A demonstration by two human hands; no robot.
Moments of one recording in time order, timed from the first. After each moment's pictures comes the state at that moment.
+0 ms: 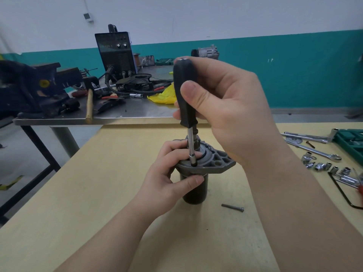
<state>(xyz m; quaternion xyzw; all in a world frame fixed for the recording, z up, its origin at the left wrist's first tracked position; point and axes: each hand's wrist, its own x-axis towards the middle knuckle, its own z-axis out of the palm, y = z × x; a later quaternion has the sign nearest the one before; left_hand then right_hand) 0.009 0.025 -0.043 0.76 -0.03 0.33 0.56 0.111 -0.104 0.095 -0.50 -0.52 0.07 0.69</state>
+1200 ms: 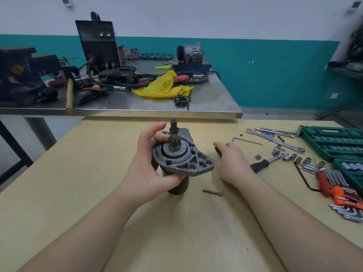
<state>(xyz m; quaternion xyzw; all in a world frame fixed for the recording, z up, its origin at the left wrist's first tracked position) 0.003 0.026 -0.052 0.77 -0.04 0.36 0.53 0.221 -0.136 -0.086 -0.93 -0.30 0.03 0.20</state>
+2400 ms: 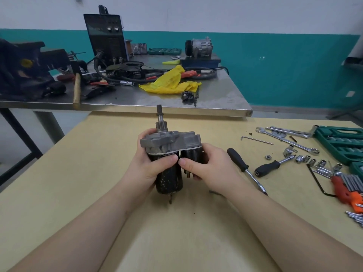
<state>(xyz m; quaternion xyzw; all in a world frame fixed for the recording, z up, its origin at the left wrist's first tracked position) 0.015 0.056 -0.082 0.64 0.08 0.28 0.71 0.148 -0.114 -0.066 -0.72 -0.37 0.18 0.55</state>
